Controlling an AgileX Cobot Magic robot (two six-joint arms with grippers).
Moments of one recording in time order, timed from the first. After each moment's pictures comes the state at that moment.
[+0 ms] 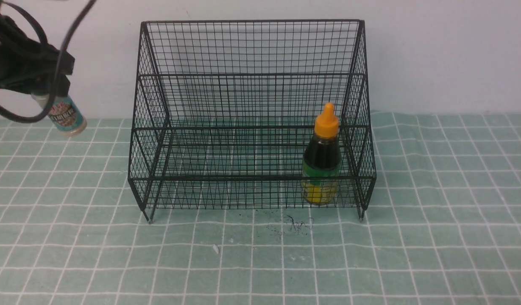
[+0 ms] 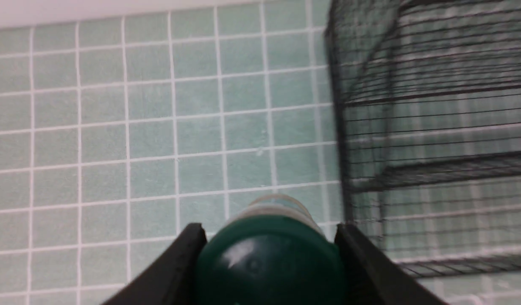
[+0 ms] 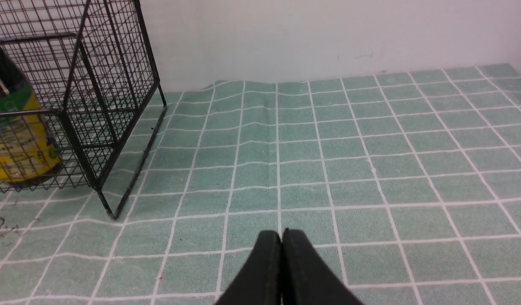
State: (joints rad) right arm 0.03 -0.01 0.02 -0.09 0.39 0.22; left arm 0.06 1.49 -1.51 -0.14 1.02 0.16
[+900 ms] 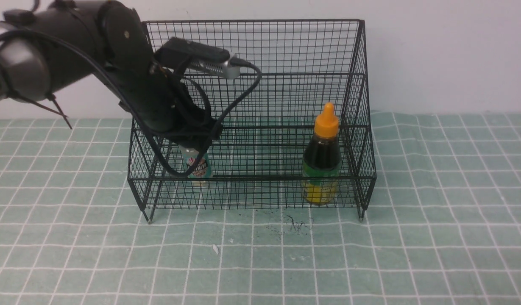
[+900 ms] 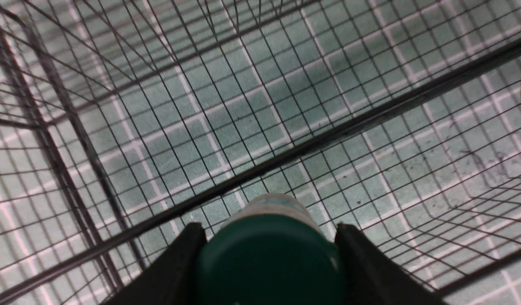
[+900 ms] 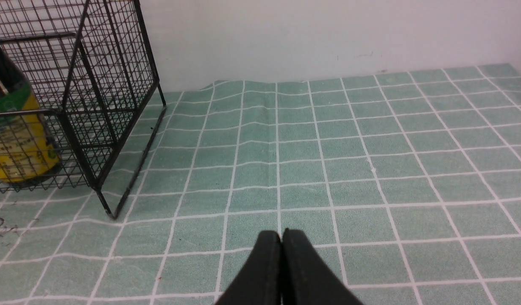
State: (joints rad) right arm 0.03 -0.01 0.02 -0.09 0.39 0.22; left arm -0.31 1.83 -1.51 -0.14 0.89 0.16
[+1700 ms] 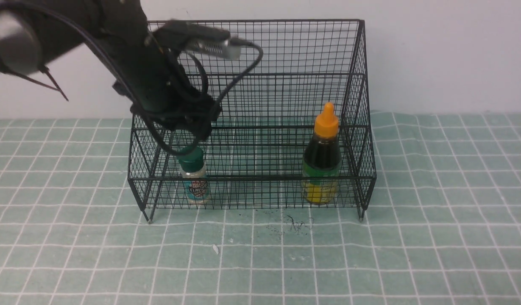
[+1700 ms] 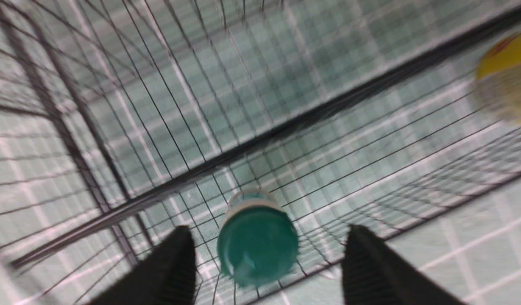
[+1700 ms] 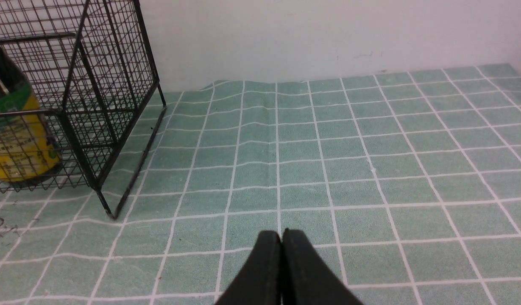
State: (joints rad) right arm 0.03 -0.01 0.02 -0.09 0.39 0.22; left arm -0.31 1.78 -1.69 -0.14 1.11 0.14
